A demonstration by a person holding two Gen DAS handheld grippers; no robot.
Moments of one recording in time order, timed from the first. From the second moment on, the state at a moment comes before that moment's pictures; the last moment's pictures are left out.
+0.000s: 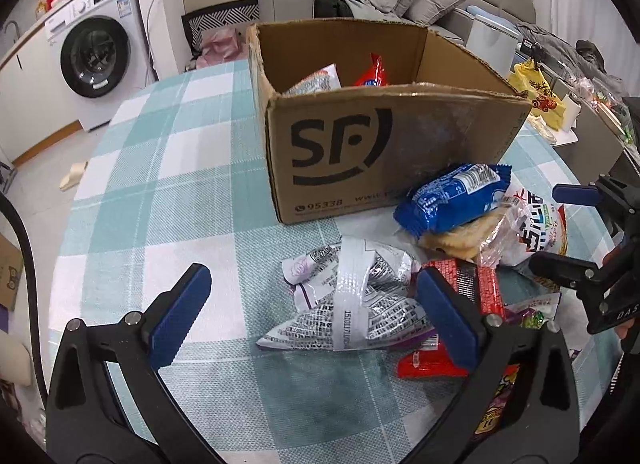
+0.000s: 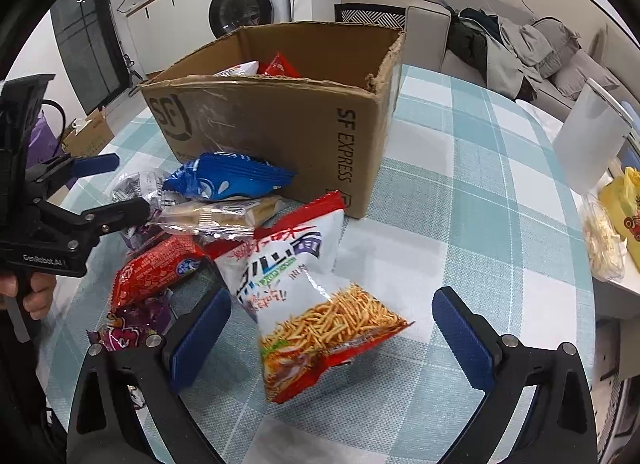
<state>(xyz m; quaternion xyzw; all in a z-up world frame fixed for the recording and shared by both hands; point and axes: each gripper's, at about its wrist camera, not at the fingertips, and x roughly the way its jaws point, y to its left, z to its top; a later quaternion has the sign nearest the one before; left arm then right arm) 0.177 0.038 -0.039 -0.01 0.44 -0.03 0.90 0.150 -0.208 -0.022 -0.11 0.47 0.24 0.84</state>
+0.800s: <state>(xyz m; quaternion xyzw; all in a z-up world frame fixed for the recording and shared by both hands) 0.183 0.043 -0.053 -0.05 0.45 -0.09 0.89 0.141 -0.197 -0.026 -0.13 0.47 0.26 0.84</state>
